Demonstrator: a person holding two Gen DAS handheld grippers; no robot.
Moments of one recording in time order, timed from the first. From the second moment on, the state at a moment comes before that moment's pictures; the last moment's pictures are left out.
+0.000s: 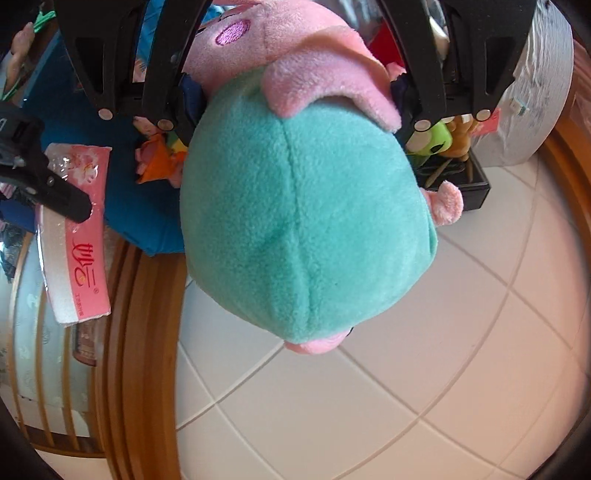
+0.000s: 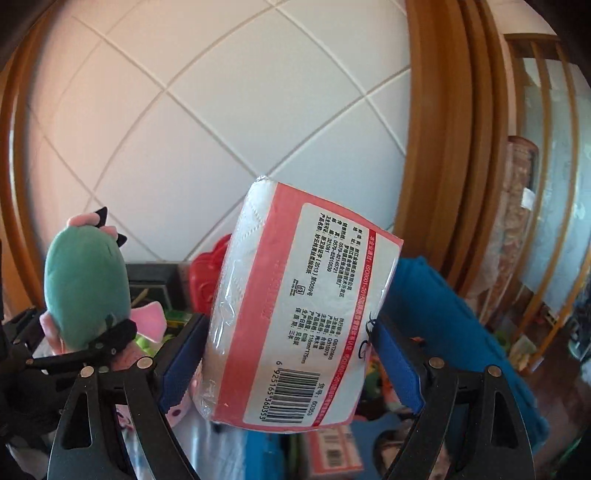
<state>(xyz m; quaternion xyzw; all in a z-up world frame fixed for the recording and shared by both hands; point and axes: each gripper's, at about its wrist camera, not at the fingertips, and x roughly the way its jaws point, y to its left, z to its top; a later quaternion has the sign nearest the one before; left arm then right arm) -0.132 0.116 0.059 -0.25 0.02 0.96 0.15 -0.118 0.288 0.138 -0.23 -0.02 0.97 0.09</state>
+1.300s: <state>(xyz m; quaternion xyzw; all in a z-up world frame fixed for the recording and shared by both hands) -0.090 0.305 -0.026 -0.45 0.14 0.85 0.24 -0.064 0.471 0.042 -0.34 -0.12 0.92 0.15</state>
